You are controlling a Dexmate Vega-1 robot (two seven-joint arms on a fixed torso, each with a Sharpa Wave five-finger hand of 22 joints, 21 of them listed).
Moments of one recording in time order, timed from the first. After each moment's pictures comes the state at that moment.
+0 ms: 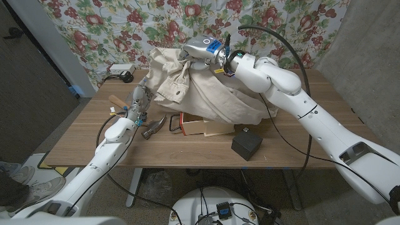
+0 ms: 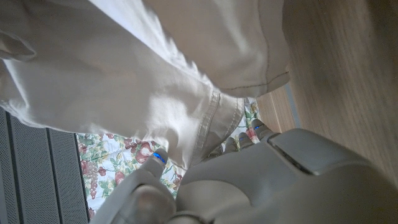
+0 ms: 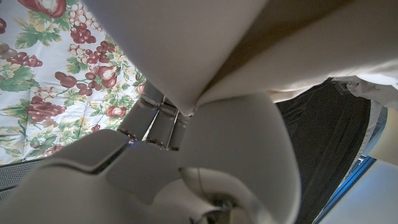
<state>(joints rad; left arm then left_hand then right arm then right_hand) 0.94 0.51 0.20 -1.31 -0.64 -0.32 -0.14 0.00 0.06 0.55 0.20 0.26 -0.17 0.05 0.18 0.17 -0.17 0.02 0.20 0.18 -0.17 0.05 0.19 0.18 -0.17 0.07 0.35 0.19 -0.52 -0.52 -0.60 -1.92 -0.92 0.31 0.16 1.42 0.03 0.29 -0.13 0.22 1.09 0.01 0.25 0.34 0.85 0.02 0.63 0.59 0.92 -0.05 0.57 1.14 0.90 -0.08 1.24 0.27</state>
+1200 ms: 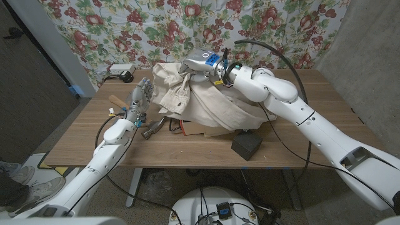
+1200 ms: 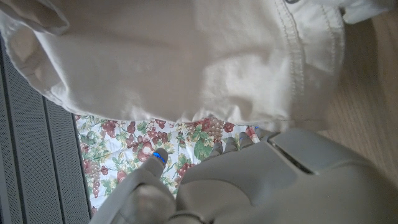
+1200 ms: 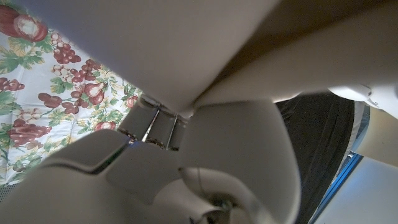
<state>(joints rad) 0.98 0.52 0.18 -1.37 -0.64 -0.31 -0.11 0.00 0.06 0.55 0.20 0.26 -0.17 0.05 0.18 0.17 -0.17 0.02 0.20 0.18 -0.17 0.05 0.19 0.18 -0.17 0.07 0.35 0.19 -0.56 -0.53 -0.63 -1.89 -0.92 0.33 0.14 1.42 0.03 0.29 -0.13 0.22 1.09 0.01 0.25 0.34 0.87 0.02 0.62 0.60 0.92 -0.05 0.56 1.15 0.90 -0.08 1.25 0.26</state>
